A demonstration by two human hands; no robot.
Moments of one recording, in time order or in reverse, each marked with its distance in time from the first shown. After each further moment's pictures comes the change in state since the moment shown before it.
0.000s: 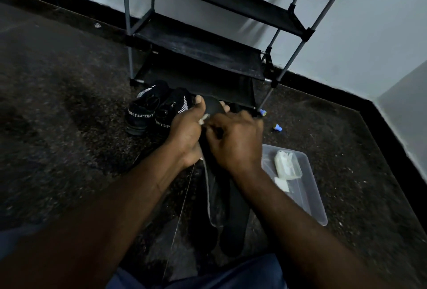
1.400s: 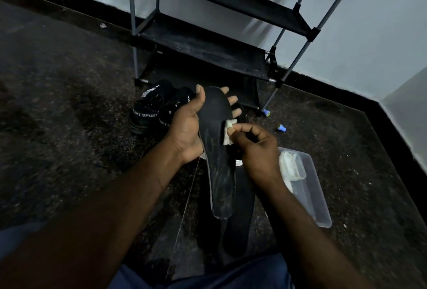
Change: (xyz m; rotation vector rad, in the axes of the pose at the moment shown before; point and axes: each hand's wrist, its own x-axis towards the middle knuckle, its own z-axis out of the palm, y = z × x) left_hand 0.001 0.011 -0.005 -0.068 -0.262 0.040; right_hand -0.021 0.027 0.003 1.195 -0.077 0.711
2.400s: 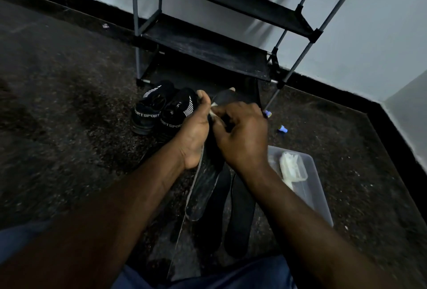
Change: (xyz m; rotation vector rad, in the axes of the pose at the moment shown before) left_hand 0.005 -0.014 -0.006 0.158 0.031 -0.057; right_hand 0.014 -0.025 0.031 -0.844 0.052 -0.718
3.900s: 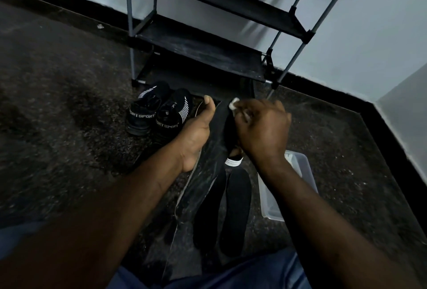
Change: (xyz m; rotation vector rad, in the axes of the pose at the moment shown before) left_hand -0.002 -0.007 0.004 0.093 0.025 -0.121; right_hand 0.012 0.028 -0.031 -0.312 0.023 0.149
